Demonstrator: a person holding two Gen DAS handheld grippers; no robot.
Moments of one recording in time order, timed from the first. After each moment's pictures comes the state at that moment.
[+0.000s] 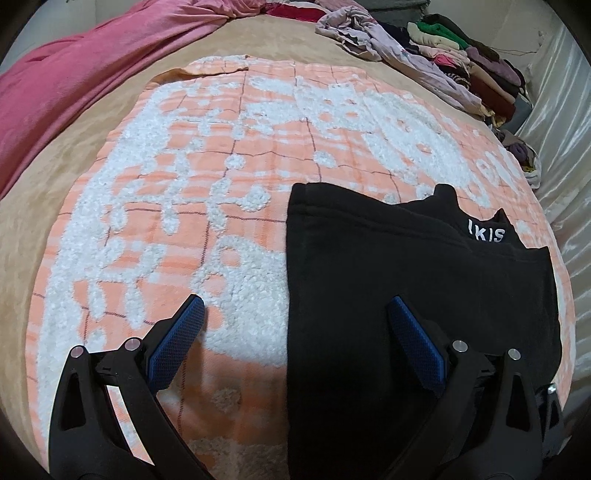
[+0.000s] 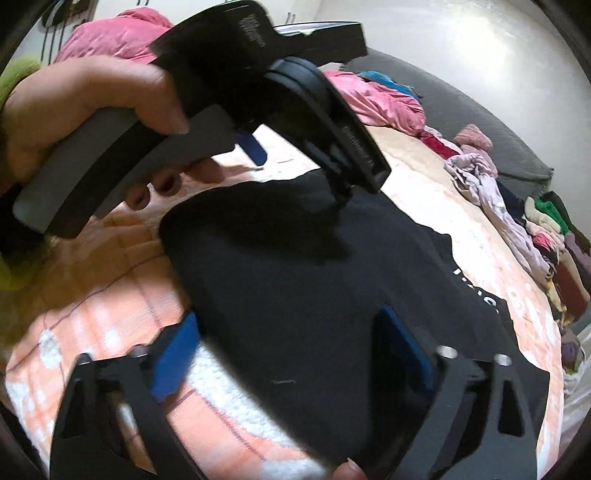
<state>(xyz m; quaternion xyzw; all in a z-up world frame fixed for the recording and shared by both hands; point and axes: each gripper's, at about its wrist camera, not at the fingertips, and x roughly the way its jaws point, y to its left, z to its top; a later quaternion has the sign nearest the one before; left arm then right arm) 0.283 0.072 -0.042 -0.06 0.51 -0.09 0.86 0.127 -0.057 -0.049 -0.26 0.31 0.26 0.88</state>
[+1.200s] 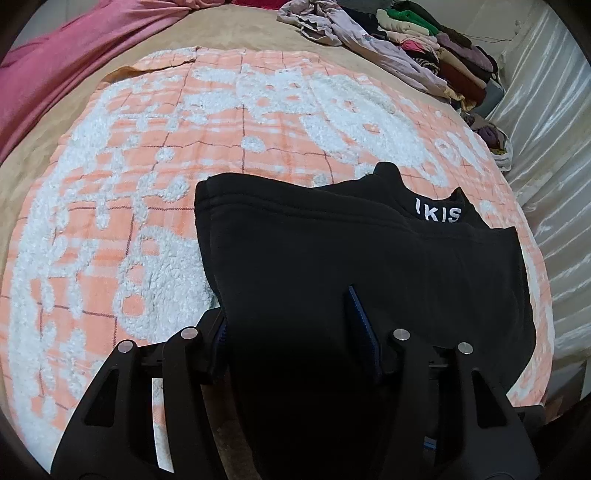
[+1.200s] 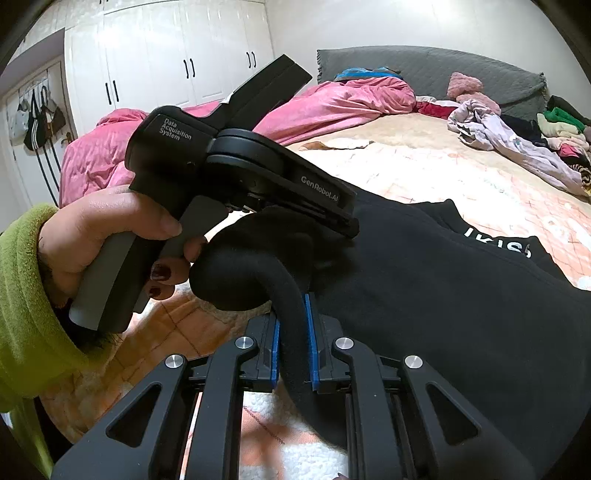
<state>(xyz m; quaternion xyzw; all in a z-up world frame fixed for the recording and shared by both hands) 0.278 0.034 -0.039 -0.07 0.52 -0.15 0.84 0.131 -0.107 -0.020 -0.04 0.33 0.33 0.89</state>
